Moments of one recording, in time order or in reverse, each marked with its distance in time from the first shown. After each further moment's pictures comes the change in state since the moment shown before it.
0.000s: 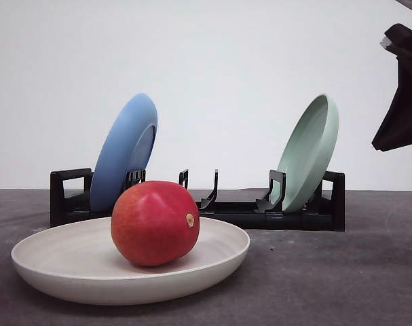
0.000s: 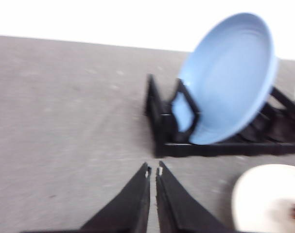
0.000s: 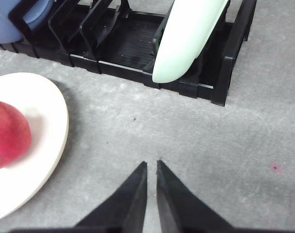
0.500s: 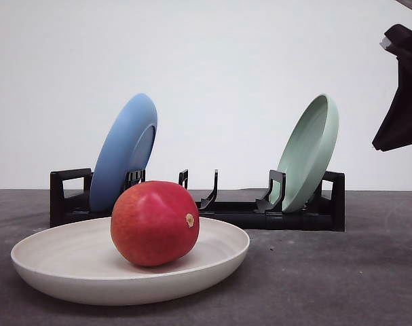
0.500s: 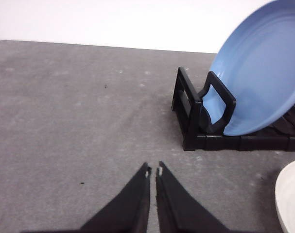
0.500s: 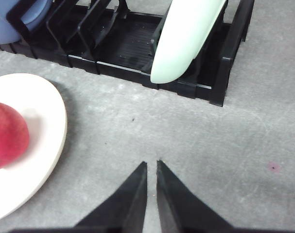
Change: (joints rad) left_arx 0.044 -0.118 -0.104 0.001 -0.021 0.048; right_arx 0.000 0.000 0.000 0.000 0.005 0.000
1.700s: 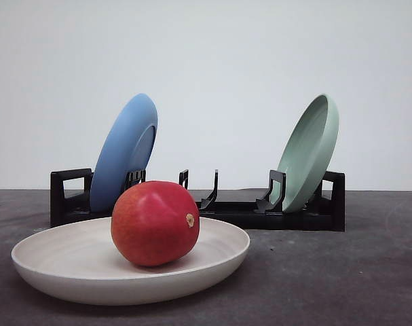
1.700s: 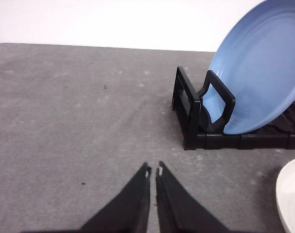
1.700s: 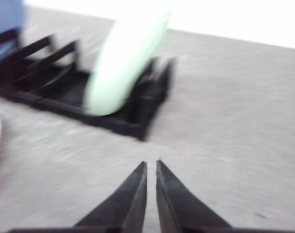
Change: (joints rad) left_arx -0.002 0.000 0.000 0.000 0.000 0.012; right_arx -0.168 -0.581 -0.369 0.168 0.106 -0.195
